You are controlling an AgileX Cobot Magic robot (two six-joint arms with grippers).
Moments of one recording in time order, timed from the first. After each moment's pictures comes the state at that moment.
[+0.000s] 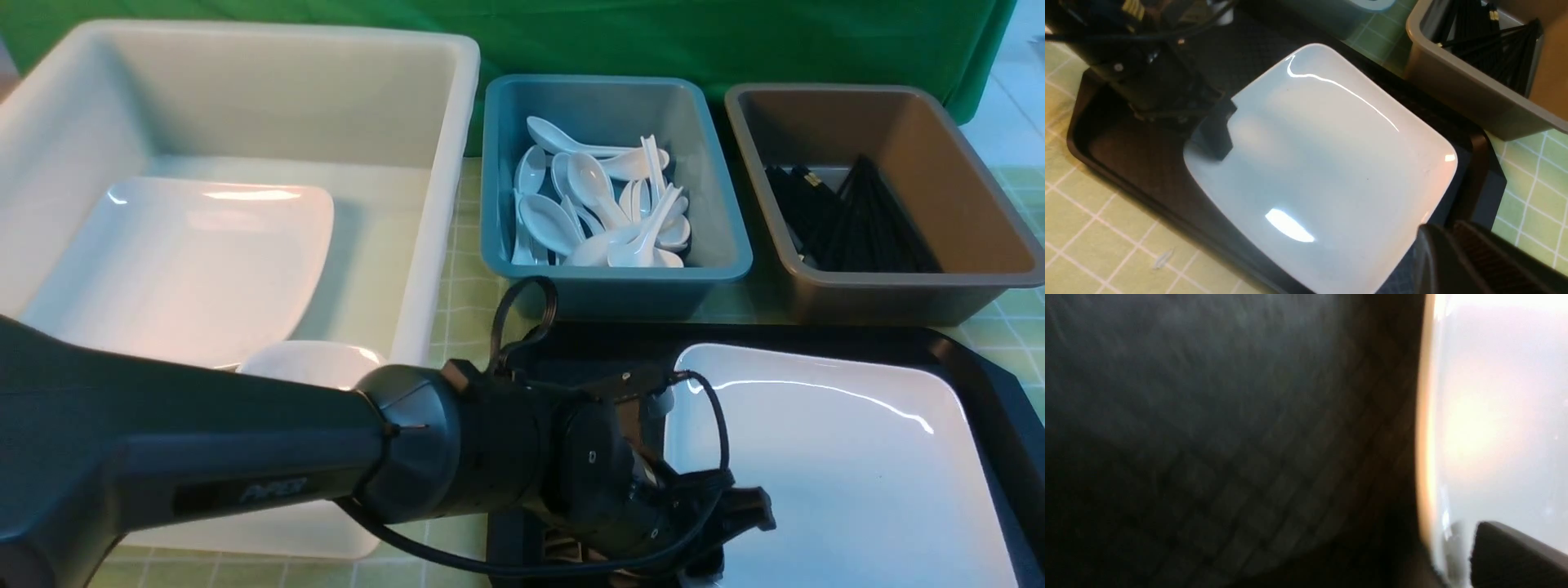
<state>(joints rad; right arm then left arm) 0.73 0.48 -0.82 -0.28 1.10 0.14 -0.92 1.93 -1.14 -0.52 0.31 -0.45</state>
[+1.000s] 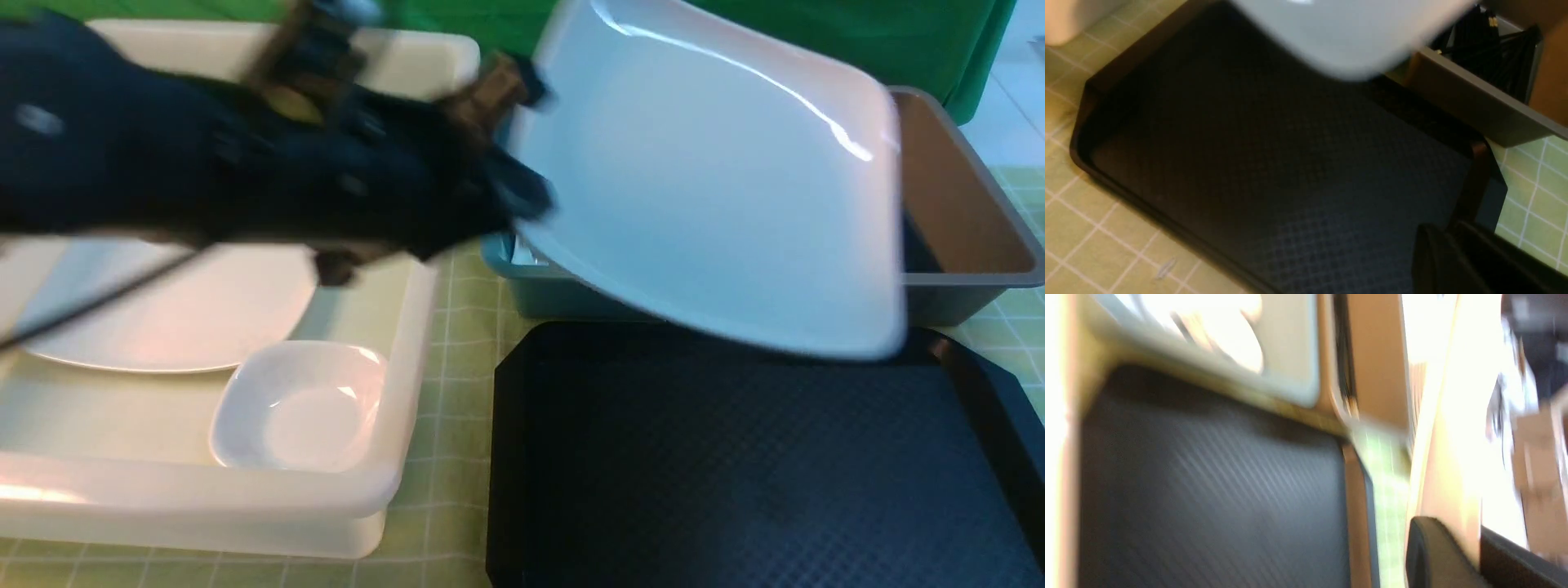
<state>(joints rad) 0.73 0.48 -0.82 -0.28 1.07 0.15 -0.47 1.26 -1.13 -0.50 0.47 -0.50</state>
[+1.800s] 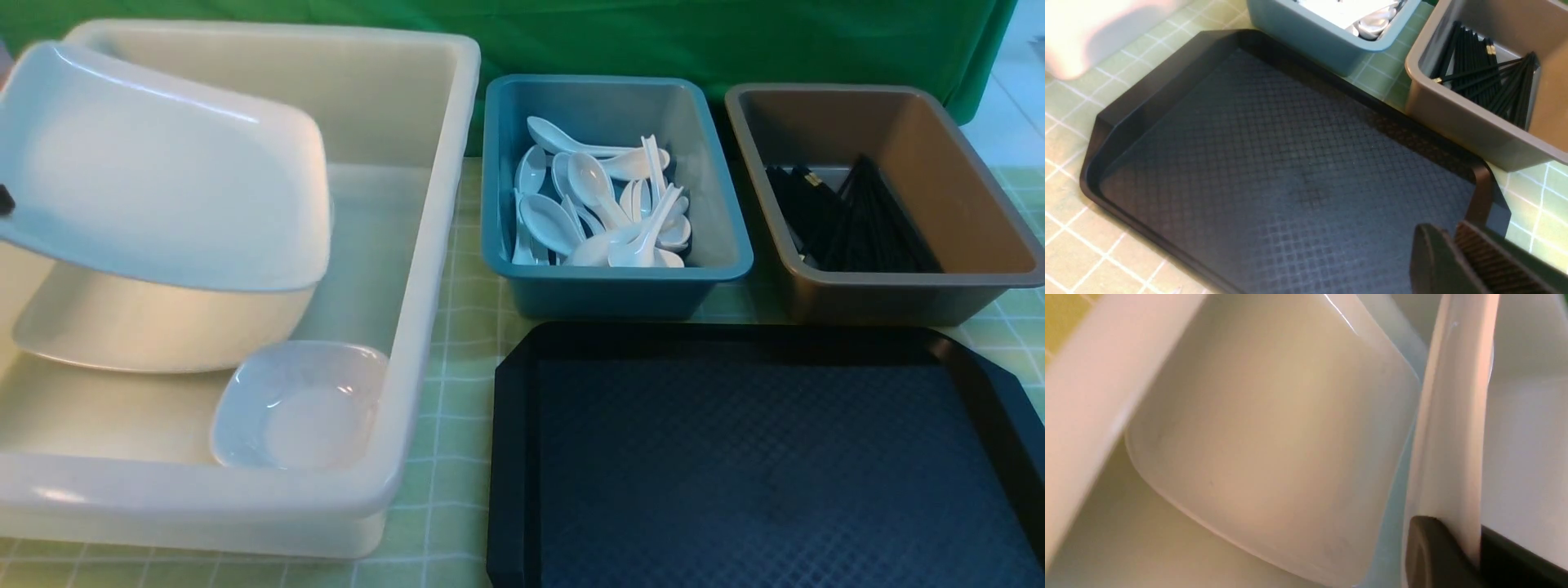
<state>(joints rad) 0.73 0.48 -0.82 -0.28 1.02 0.16 0.60 1.64 -1.30 -0.81 0.97 0.32</state>
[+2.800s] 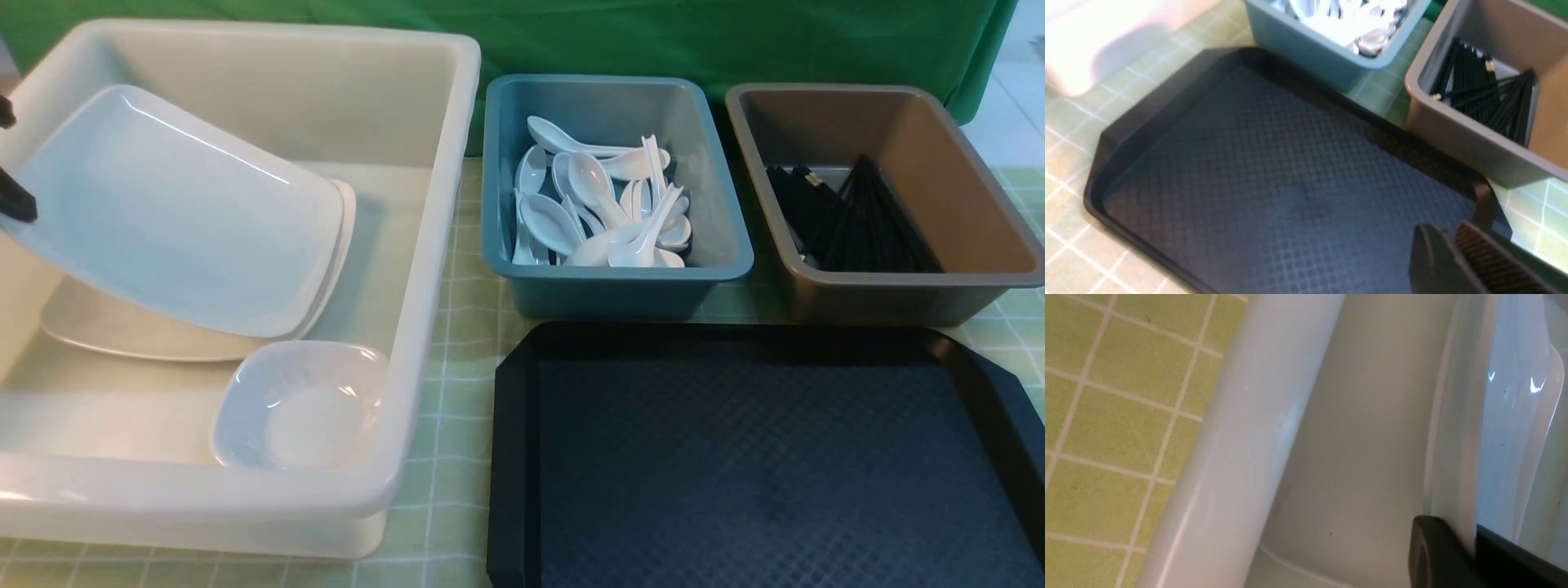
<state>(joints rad) 0.73 0.48 -0.82 -0.28 0.98 0.16 0.49 1.92 -1.66 -0.51 1.06 0.25</state>
